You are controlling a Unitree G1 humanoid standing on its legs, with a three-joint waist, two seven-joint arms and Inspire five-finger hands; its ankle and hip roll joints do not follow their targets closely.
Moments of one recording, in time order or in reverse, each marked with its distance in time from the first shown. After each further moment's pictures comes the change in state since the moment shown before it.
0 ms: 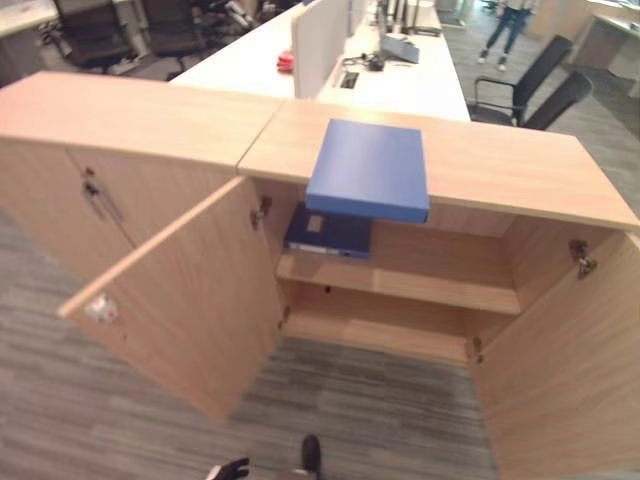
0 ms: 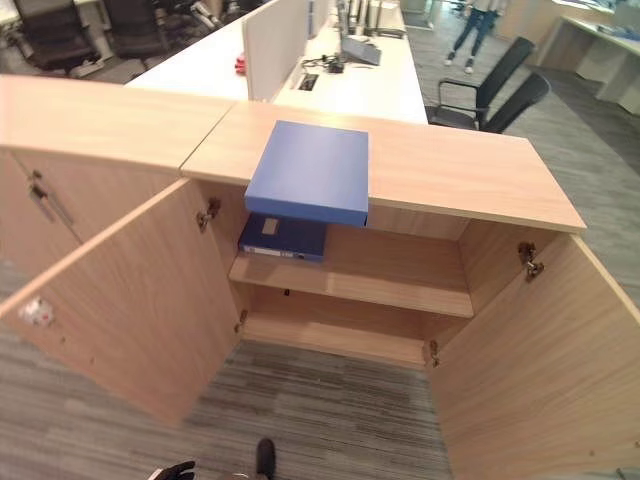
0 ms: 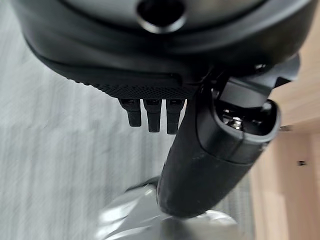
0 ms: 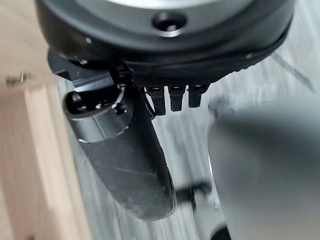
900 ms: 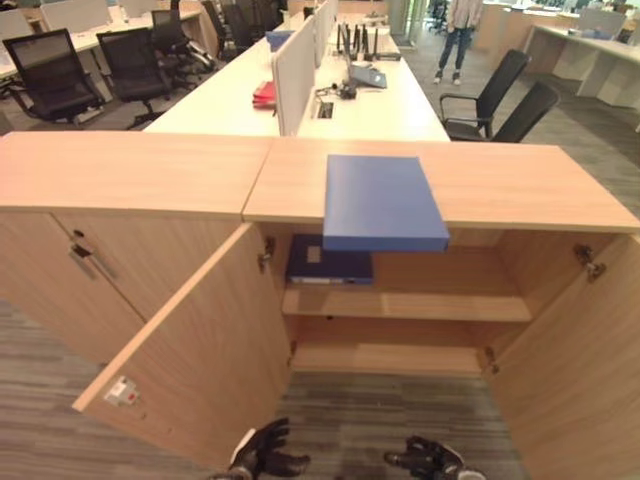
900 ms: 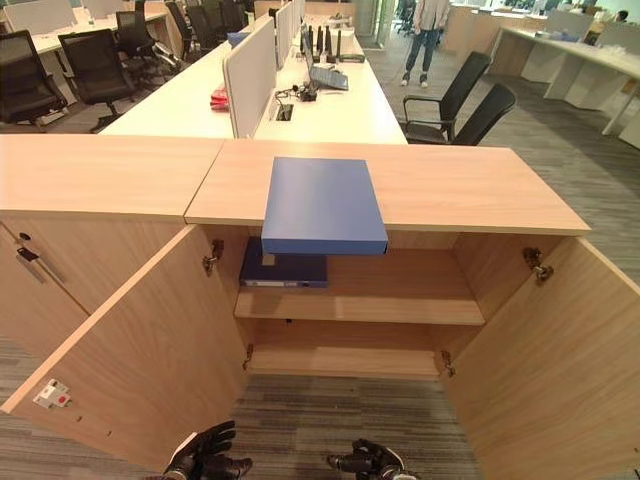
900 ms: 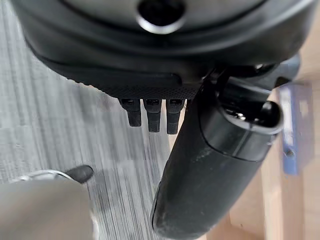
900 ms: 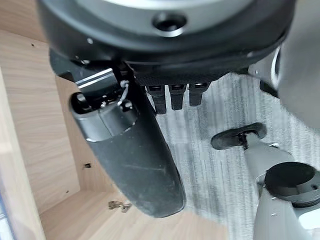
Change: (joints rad) left arm 0.133 0.073 -0.098 -0.545 -0.121 0.041 -0.151; right arm -0.074 0.006 0.117 -0.152 -0.010 0.011 0.024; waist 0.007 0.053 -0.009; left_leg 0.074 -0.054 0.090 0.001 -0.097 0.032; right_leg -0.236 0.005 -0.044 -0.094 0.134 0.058
